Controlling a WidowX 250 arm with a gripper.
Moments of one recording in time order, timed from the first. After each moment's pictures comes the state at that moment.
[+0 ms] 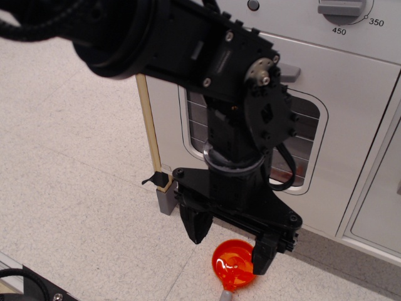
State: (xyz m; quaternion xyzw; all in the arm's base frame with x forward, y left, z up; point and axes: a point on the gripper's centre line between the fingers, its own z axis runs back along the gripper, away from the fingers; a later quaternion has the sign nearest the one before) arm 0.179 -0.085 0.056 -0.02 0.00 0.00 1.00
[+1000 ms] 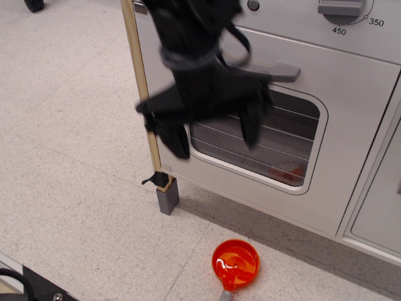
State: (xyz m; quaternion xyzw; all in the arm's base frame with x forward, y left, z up) arm 0.241 -0.025 0.111 -0.08 -0.12 0.35 0.92
